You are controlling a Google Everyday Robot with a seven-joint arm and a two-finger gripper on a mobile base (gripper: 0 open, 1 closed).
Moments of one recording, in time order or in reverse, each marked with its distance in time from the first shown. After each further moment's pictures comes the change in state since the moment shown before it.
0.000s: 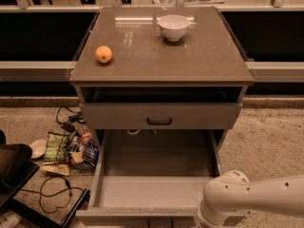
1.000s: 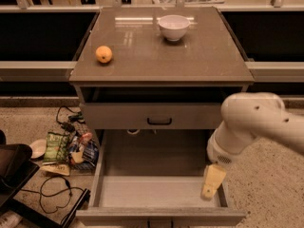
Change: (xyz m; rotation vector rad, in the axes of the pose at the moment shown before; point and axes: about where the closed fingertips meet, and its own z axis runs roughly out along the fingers) arm -0.061 -0.056 -0.226 0.124 -0.057 -0.212
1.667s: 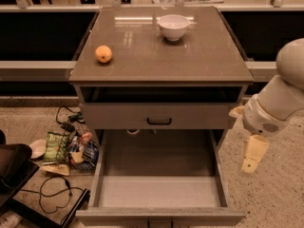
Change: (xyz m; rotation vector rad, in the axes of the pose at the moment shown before) arm 0.019 -0.025 -0.124 -0.001 -0.098 -0.158
